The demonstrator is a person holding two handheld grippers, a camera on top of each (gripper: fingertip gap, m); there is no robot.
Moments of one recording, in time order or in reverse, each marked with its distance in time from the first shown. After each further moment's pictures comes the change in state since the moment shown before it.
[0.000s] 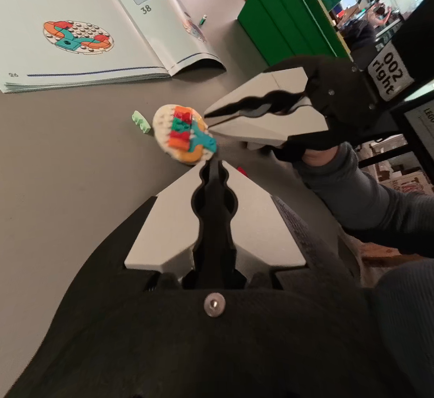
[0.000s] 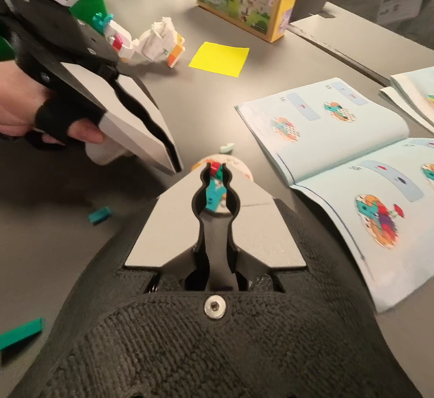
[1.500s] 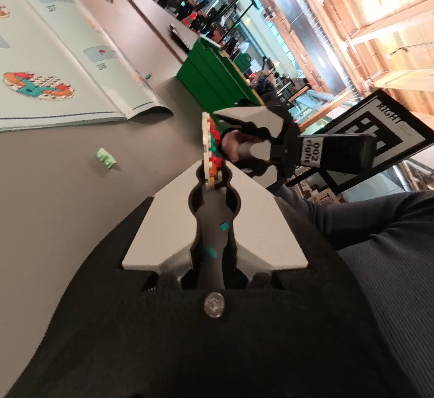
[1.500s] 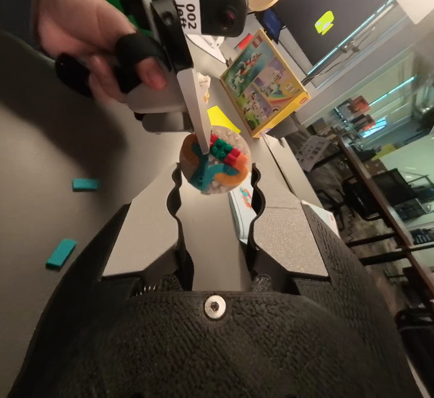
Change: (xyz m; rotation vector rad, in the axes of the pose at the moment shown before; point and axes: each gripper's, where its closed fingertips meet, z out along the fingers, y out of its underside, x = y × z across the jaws) left arm 0.030 -0.034 -0.026 0.183 0.297 -0.063; right arm -0.027 -0.038 -0.025 0.237 0.091 -0.673
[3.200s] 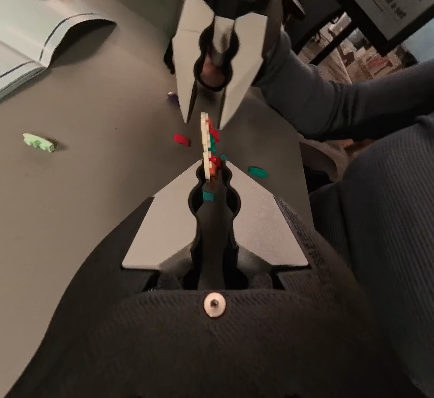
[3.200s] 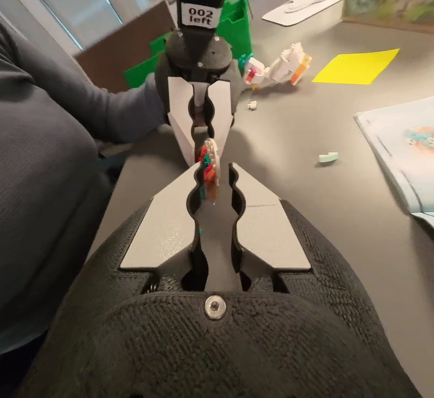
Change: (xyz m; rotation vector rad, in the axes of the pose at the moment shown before) left arm 0.018 0.064 -0.005 -0.500 0.017 0.316; right arm -0.036 -0.005 -0.027 0.081 -0.665 0.910
